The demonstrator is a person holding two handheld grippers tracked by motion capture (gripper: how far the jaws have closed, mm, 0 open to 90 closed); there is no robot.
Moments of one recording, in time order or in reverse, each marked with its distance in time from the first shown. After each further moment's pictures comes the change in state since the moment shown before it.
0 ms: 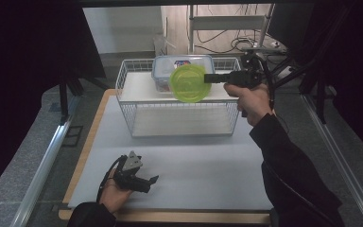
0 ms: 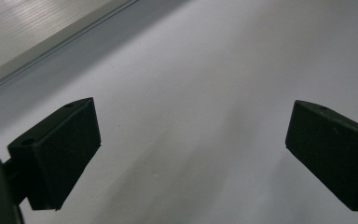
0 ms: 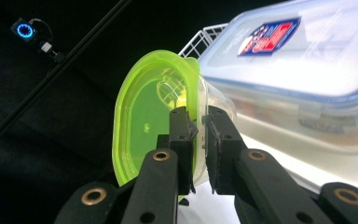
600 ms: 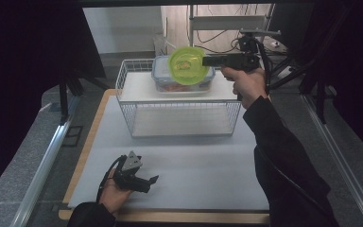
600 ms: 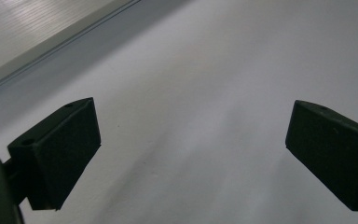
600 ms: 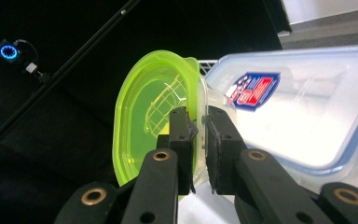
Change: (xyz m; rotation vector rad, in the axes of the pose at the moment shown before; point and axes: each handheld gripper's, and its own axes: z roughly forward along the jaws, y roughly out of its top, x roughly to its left) left arm 0.001 0.000 -0.001 -0.006 -0.006 -0.003; right arm 0.003 0.037 0.008 -0.056 -0.057 0.001
